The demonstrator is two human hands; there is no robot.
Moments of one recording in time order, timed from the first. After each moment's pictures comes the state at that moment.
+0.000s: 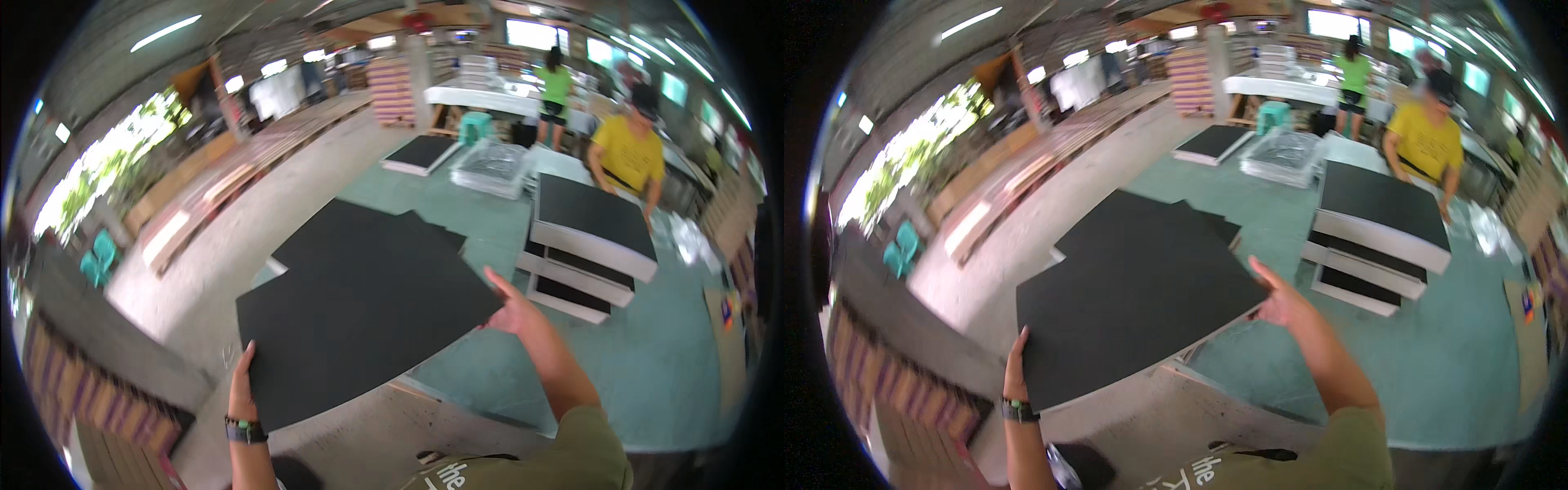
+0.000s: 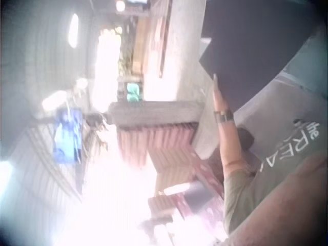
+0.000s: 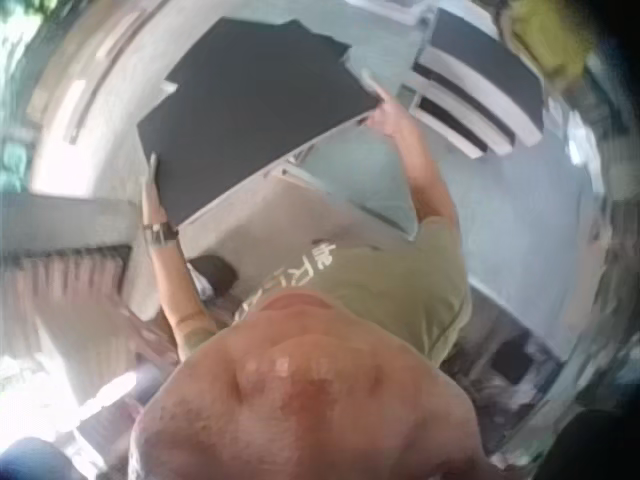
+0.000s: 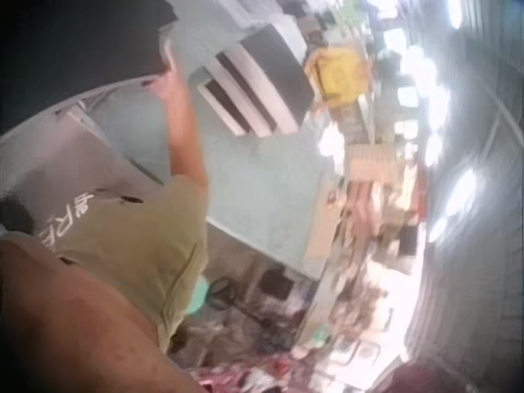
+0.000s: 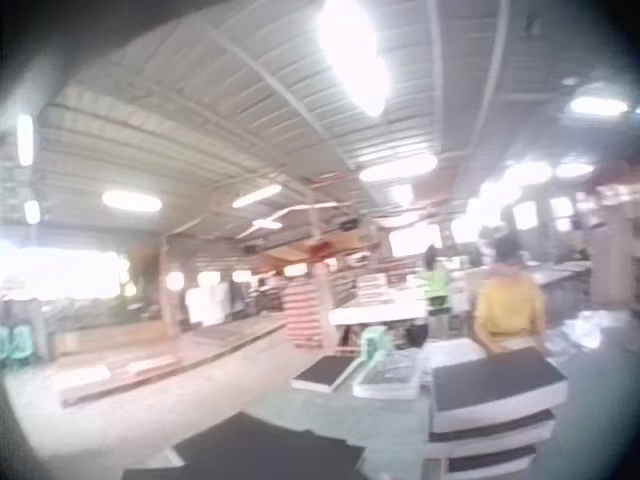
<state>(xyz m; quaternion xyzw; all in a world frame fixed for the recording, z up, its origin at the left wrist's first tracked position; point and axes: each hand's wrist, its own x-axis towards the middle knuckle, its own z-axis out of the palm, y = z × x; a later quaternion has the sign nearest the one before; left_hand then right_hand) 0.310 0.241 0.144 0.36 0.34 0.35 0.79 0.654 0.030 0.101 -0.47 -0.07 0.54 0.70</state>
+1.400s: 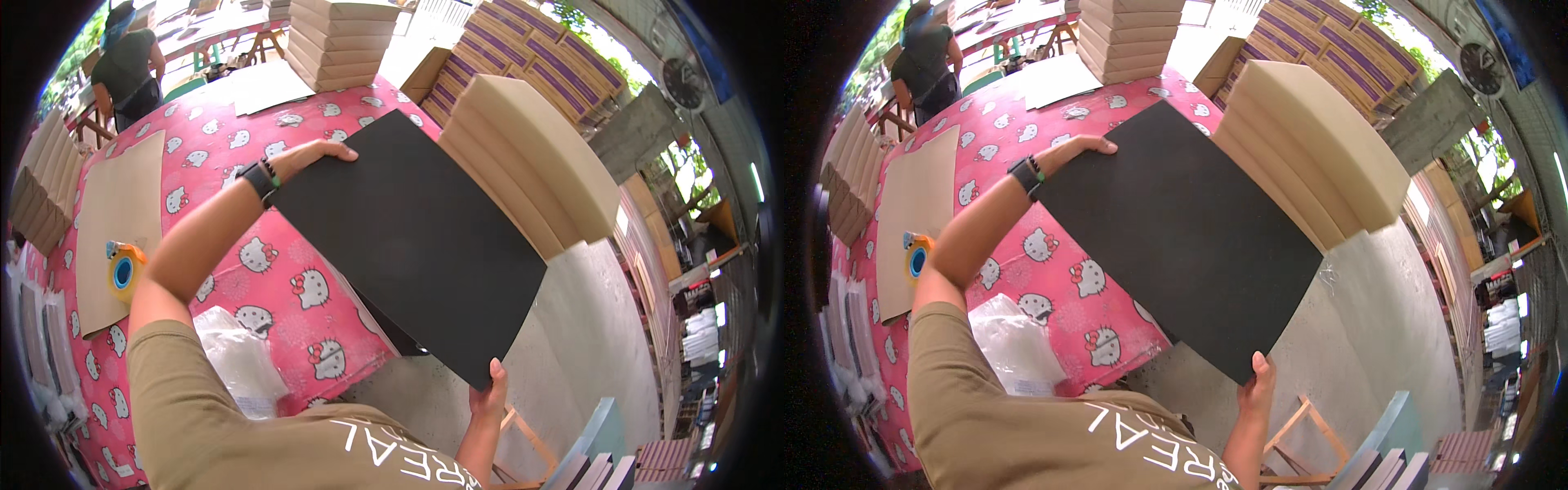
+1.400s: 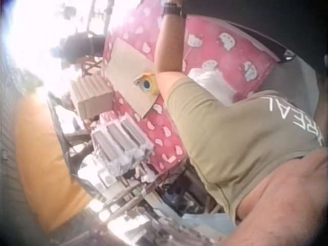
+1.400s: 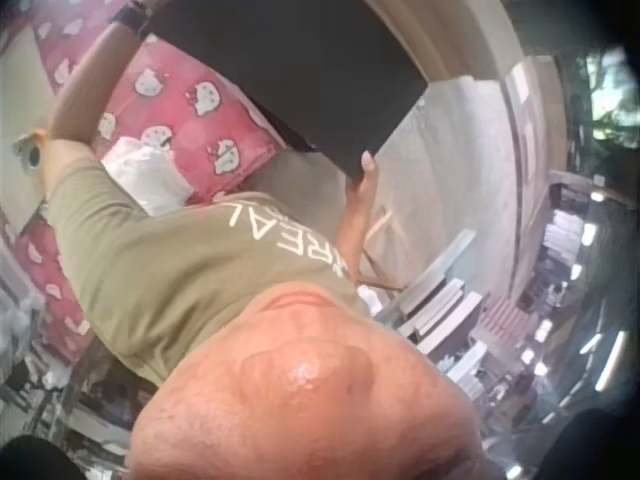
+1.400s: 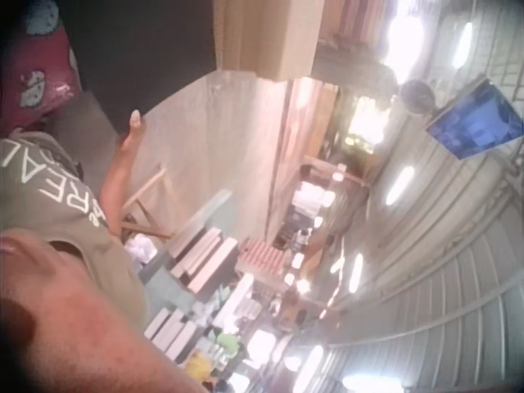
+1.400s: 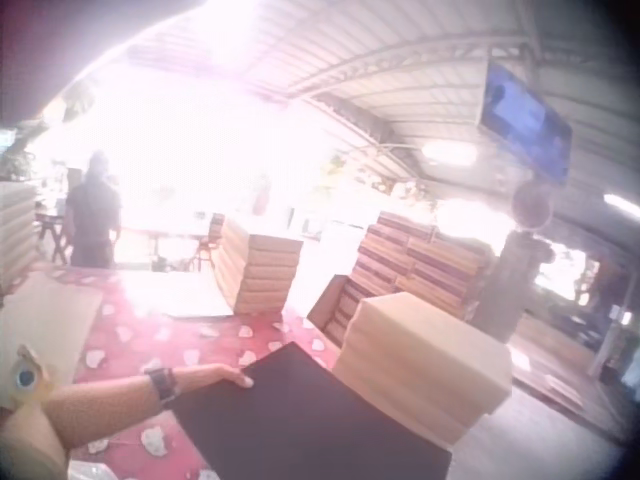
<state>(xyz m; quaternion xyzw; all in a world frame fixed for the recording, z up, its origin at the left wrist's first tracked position) -0.550 -0.047 0.105 0.18 0.60 0.62 0.48 -0.131 0.102 0.021 -0.26 -0.48 0.77 0.32</state>
